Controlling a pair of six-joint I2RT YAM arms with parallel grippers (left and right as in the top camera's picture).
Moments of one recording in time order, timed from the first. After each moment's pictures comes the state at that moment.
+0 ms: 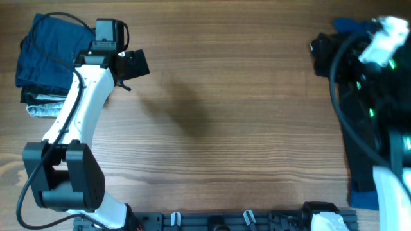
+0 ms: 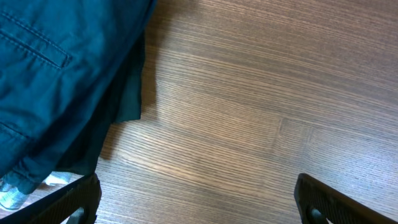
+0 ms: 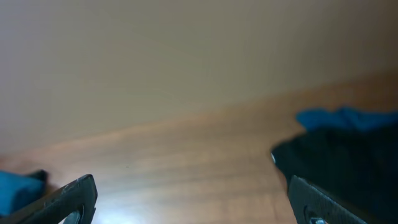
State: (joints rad) left arm -0.05 1.75 1.40 -0.75 -0.13 -0.31; right arm -0.04 1.04 1.30 -0.60 -0.11 0.24
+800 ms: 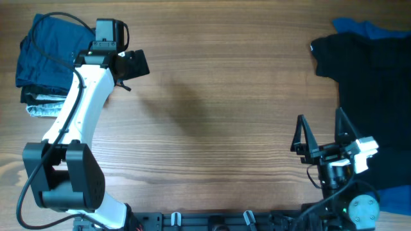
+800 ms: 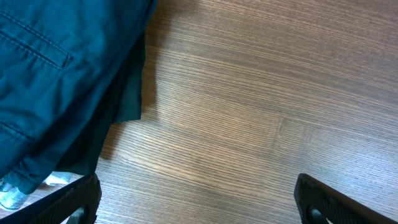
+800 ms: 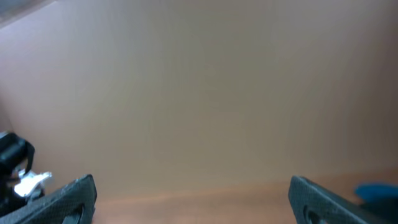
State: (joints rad) left arm -0.05 1.75 1.40 -0.75 -0.13 -0.31; right arm 0.09 0.02 0.19 0.14 -0.08 0.30
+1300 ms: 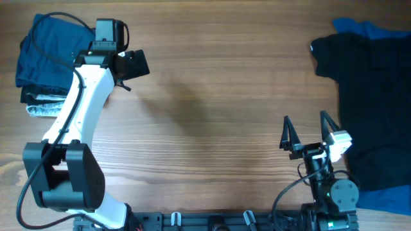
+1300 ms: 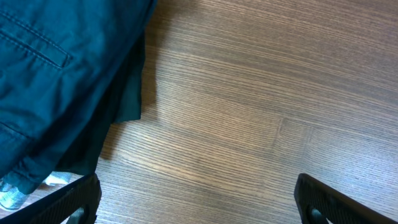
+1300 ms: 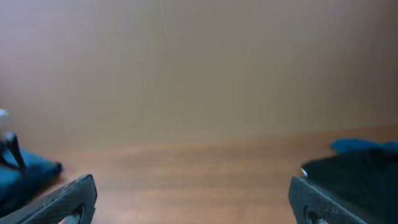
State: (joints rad) left arm -0.05 1.75 1.40 -0.75 -0.13 -0.31; right arm 0.09 0.02 0.01 0.15 -0.08 0.19
